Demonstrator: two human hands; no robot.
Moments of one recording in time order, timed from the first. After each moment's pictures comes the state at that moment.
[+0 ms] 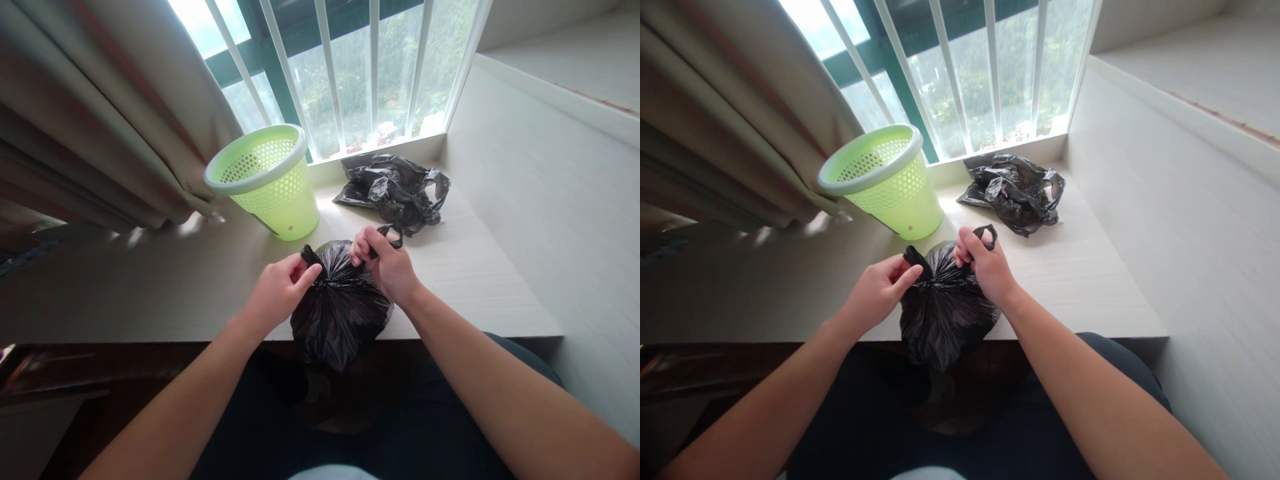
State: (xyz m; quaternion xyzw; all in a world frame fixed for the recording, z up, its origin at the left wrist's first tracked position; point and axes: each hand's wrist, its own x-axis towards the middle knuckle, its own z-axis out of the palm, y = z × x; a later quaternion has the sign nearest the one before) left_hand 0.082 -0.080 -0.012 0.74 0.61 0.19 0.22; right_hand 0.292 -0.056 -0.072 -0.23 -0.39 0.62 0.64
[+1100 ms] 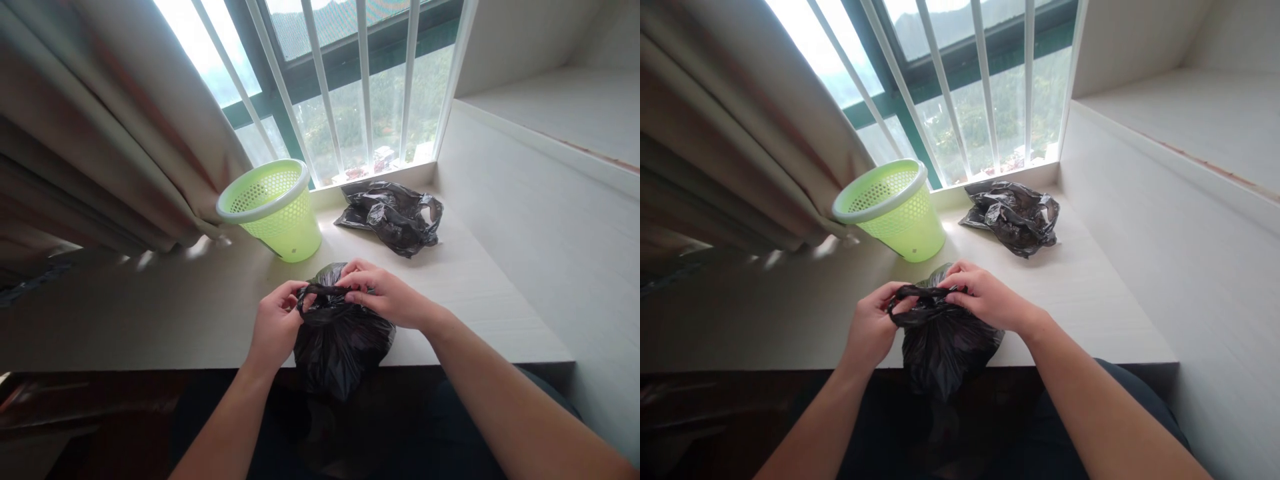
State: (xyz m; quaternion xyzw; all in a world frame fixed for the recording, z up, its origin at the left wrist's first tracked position) left_hand 0.085 -0.100 -0.025 0.61 0.60 0.40 0.33; right_hand 0.327 -0.056 -0.060 -0.27 -0.75 0.45 0.40
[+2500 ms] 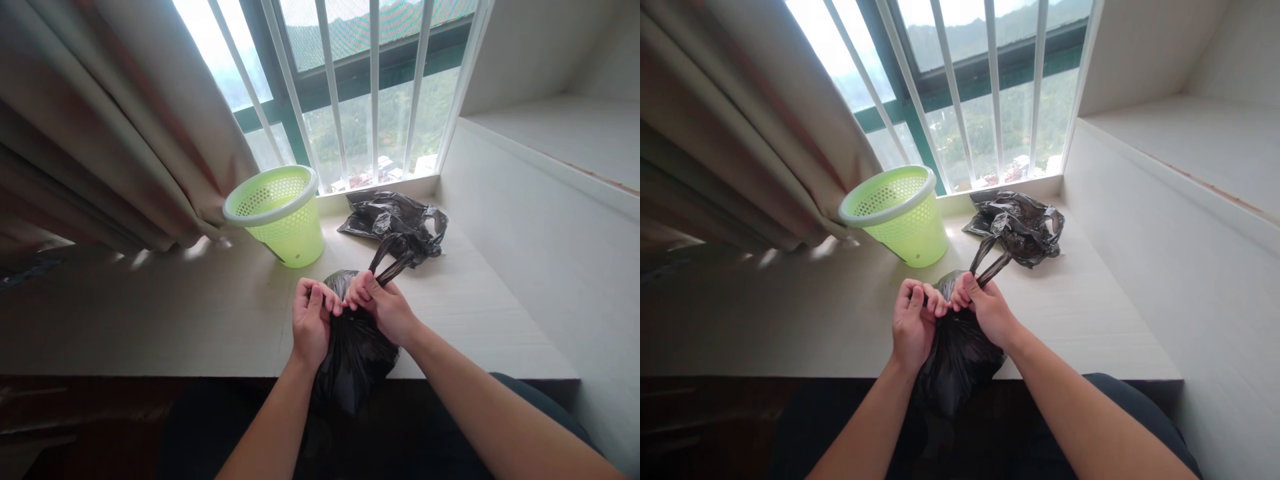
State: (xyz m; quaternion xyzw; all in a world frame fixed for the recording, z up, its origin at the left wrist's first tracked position) left_hand 0.136 -0.084 -0.069 0.42 0.35 0.64 0.54; right_hand 0.278 -0.062 -0.079 -0.21 -0.44 0.66 0.57
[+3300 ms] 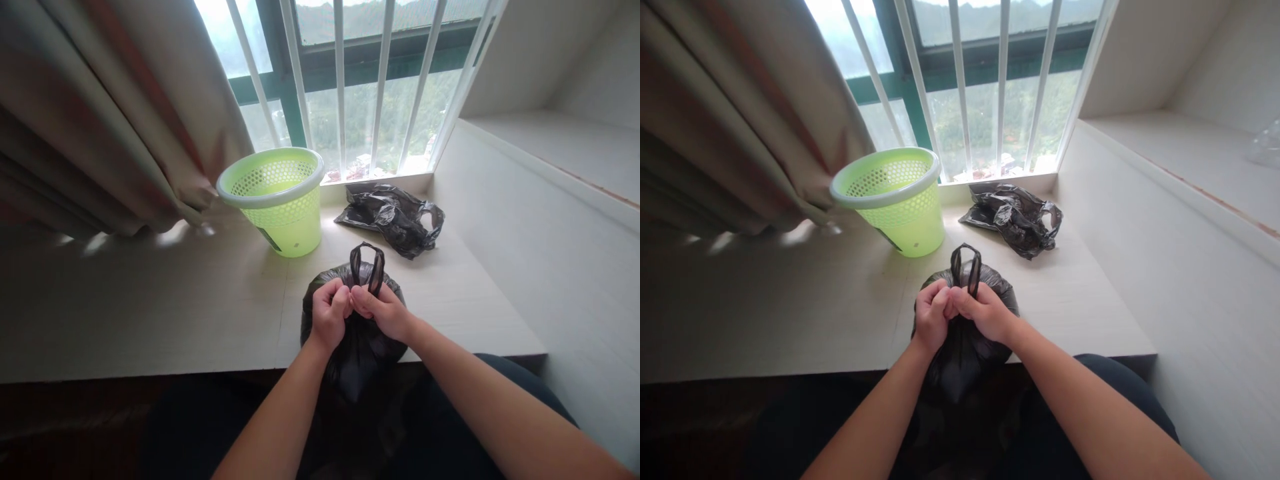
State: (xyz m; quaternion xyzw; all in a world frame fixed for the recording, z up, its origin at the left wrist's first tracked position) left_hand 0.125 -0.078 -0.111 0.49 0.36 0.56 0.56; right_hand 0.264 -0.077 -0.097 -0.29 -0.58 0.61 0.47
